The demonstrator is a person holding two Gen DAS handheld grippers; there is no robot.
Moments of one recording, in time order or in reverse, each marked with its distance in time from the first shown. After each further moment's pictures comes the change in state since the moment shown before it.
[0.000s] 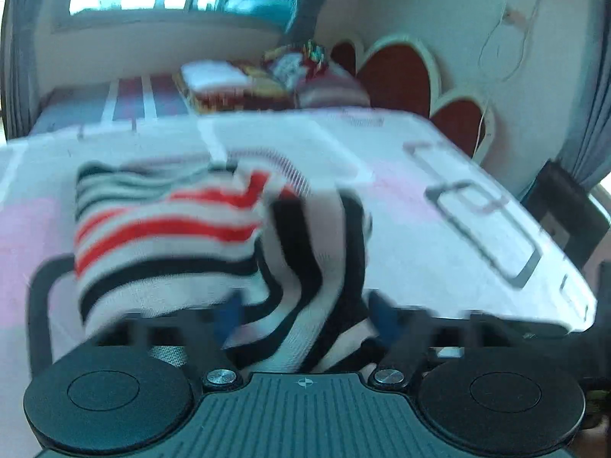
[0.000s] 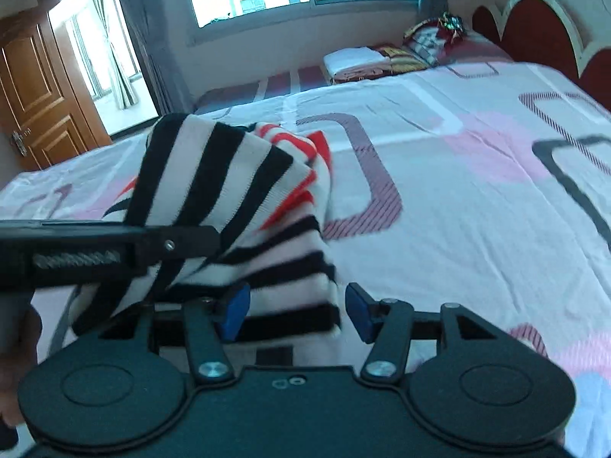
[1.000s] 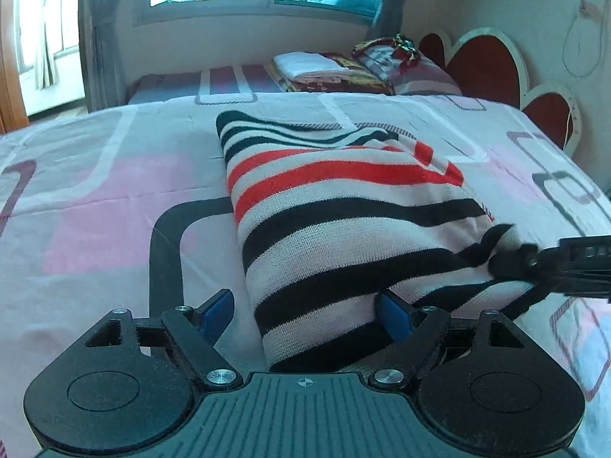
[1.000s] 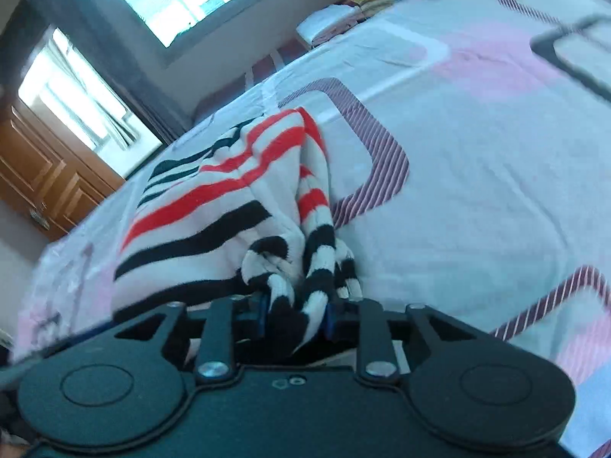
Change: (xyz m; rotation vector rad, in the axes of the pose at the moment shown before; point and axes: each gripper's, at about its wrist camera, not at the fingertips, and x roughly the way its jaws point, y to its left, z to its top) left arm -0.003 0.068 -0.054 -0.072 0.061 0.285; right arm 0.039 -0.032 0.015 0.320 0.077 0.147
